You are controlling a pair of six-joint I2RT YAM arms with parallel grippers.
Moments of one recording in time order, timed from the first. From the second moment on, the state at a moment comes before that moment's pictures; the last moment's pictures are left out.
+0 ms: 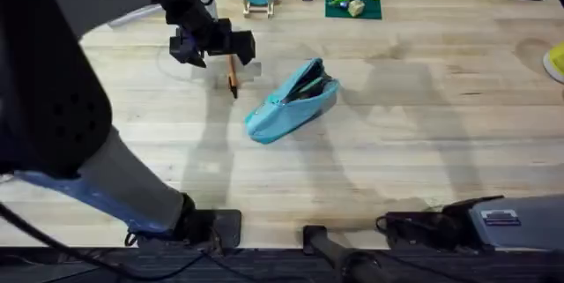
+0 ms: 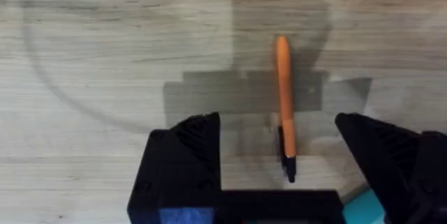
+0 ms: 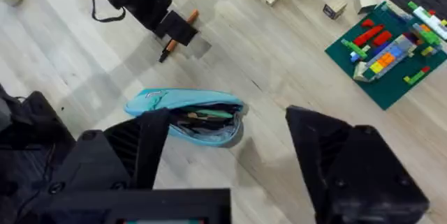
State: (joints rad) left arm -0.06 1.83 1.31 -0.83 0.06 -0.15; right arm 0.18 1.57 1.98 -1.31 -0.52 -0.37
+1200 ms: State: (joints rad) left arm -0.09 1.90 1.32 -0.82 0.02 -0.16; right arm 0.18 1.57 1.98 -1.31 -0.52 -0.37
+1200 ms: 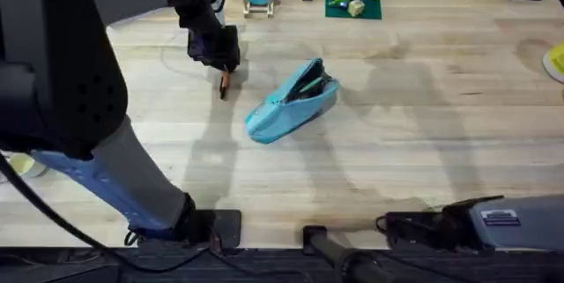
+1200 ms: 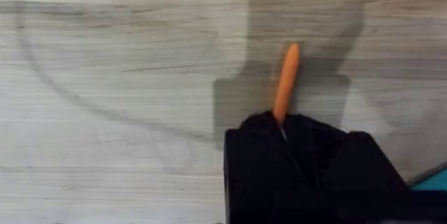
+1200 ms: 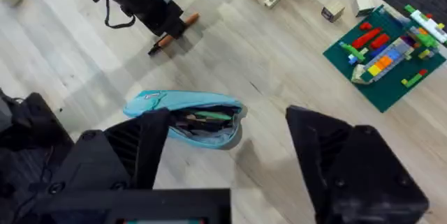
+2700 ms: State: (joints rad) left arm -0.38 1.94 2.19 -1.40 0.02 -0.13; right arm 0.18 1.35 1.96 -1.37 -0.23 -0.37
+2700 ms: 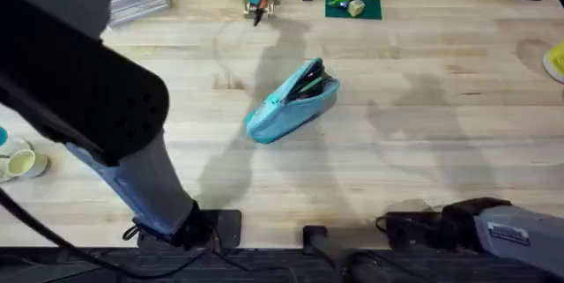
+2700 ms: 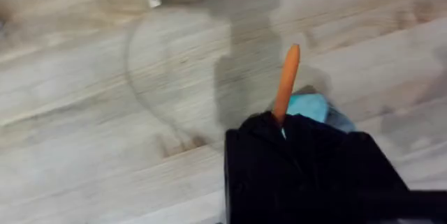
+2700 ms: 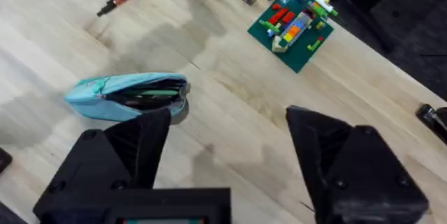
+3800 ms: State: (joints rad) left arm -0.69 1.94 2.21 -1.56 -0.03 -0.19; right arm 0.18 1.34 1.94 -1.37 -0.19 -0.37
